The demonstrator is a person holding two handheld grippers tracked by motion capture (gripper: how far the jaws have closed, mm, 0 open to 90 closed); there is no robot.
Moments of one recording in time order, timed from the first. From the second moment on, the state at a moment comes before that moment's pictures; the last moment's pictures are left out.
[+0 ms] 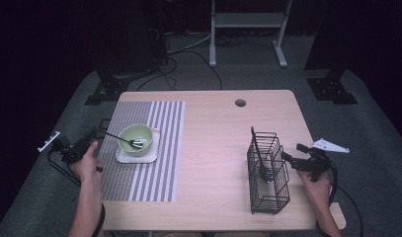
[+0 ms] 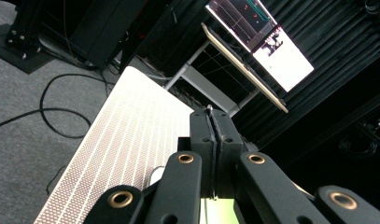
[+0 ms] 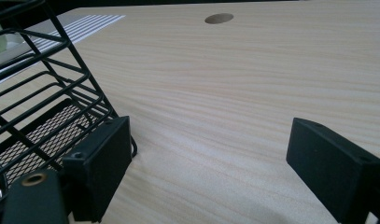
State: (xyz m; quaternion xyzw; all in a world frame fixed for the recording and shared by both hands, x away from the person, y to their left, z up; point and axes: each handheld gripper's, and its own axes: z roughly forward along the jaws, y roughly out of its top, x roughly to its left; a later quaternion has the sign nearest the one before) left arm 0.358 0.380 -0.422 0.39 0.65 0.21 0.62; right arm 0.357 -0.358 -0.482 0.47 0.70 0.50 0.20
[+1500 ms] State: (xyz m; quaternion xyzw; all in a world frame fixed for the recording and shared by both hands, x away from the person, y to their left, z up) left arm 0.353 0.380 -0.421 0.43 0.65 0.21 0.60; right arm 0.357 -0.360 -0.482 0.47 0.70 0.51 0.19
